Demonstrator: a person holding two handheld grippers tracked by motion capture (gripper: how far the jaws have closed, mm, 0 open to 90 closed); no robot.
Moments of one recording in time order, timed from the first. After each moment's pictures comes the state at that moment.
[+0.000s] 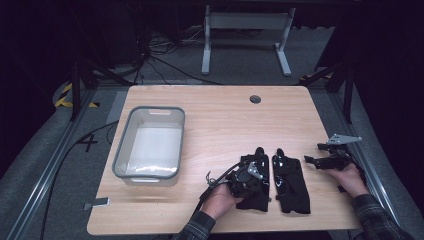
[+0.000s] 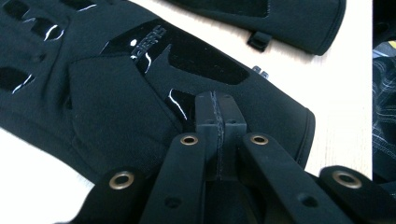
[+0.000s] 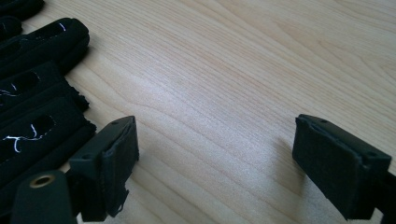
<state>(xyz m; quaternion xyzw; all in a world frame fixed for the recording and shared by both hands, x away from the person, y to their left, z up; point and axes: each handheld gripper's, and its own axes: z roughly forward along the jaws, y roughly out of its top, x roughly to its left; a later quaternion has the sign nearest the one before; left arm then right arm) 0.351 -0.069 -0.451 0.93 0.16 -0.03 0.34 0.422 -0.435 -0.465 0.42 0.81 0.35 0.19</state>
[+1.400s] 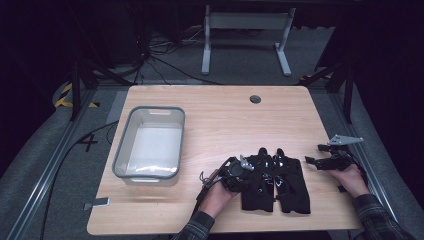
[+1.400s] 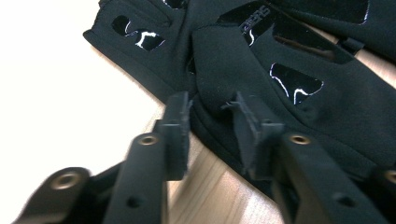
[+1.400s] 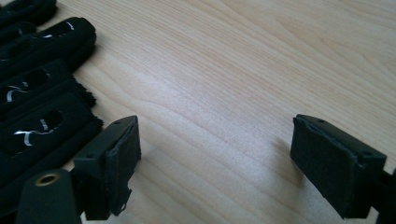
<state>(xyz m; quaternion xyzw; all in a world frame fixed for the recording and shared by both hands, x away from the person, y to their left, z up) 0.364 -0.053 -0.454 0.91 0.25 0.03 0.33 0.418 -0.438 -0.463 0.42 0.82 0.36 0.18</state>
